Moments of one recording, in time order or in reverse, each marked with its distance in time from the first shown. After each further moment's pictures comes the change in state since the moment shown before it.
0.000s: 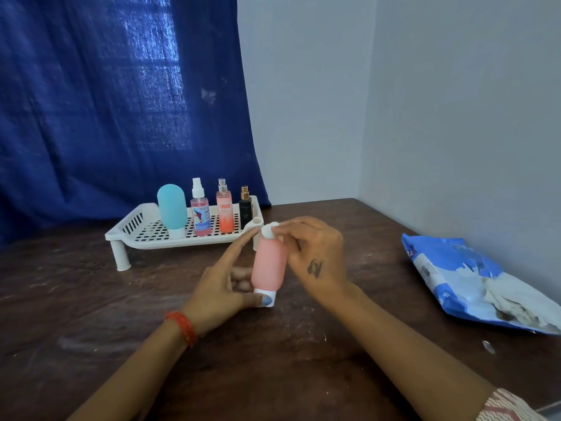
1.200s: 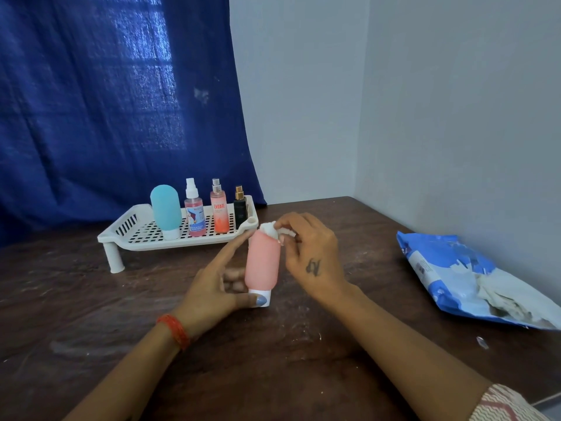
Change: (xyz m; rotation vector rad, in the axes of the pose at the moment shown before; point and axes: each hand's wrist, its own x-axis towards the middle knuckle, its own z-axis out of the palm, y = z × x) left_hand 0.000 0.001 0.000 -0.008 -0.011 0.004; right_hand -0.001 -0.001 -0.004 0.001 -0.119 0.113
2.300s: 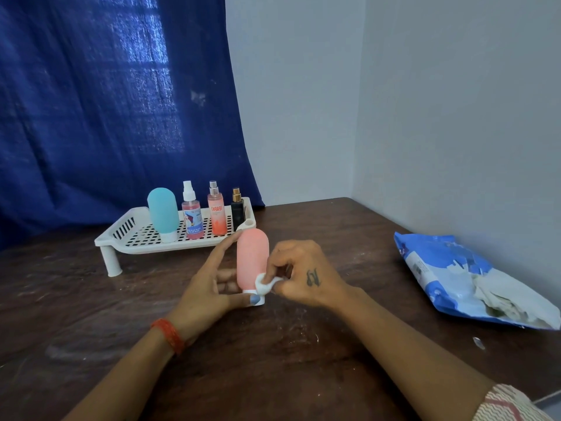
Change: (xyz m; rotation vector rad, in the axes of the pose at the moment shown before) left_hand 0.000 -0.002 0.000 -0.110 0.055 -0.023; right_hand -0.005 0.007 -0.008 0.069 -0.510 -0.056
